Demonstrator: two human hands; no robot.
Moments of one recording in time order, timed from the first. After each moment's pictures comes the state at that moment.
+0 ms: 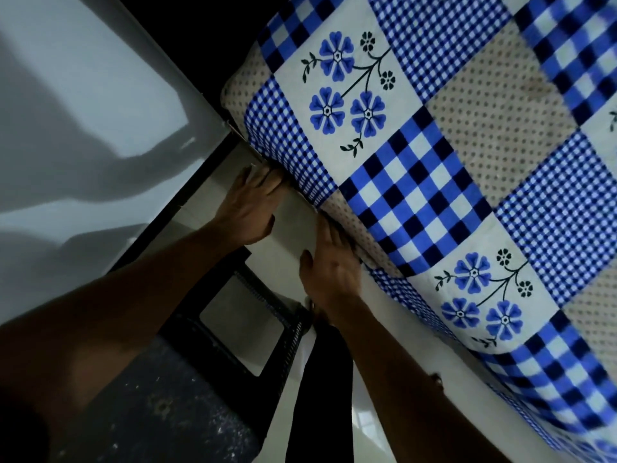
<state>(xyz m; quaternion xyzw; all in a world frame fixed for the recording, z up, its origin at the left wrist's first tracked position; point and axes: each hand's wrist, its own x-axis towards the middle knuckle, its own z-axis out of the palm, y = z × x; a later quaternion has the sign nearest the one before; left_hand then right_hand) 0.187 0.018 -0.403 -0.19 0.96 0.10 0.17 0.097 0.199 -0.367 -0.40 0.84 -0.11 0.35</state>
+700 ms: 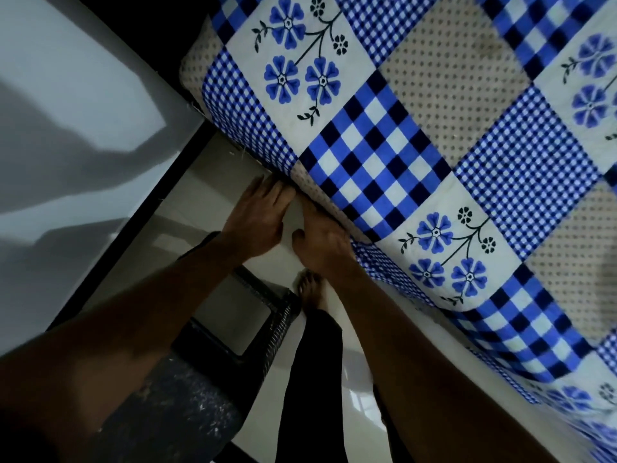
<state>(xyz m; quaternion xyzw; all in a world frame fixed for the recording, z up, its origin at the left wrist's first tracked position) 0.171 0.097 -0.404 -0.20 0.96 0.18 0.11 0.071 0.217 -0.377 -0.40 0.84 -0.14 0.34</state>
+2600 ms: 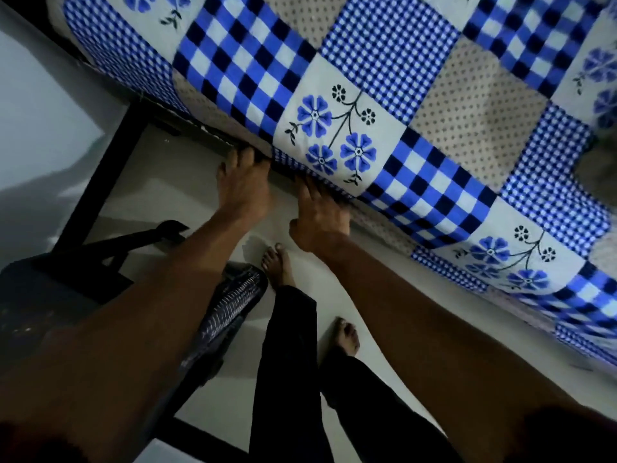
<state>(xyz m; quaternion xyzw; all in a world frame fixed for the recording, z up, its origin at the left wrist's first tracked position) 0.118 0.252 -0.395 -0.33 0.92 0.13 0.14 0.056 0.391 -0.386 -0.36 0.88 -0.03 0.31</state>
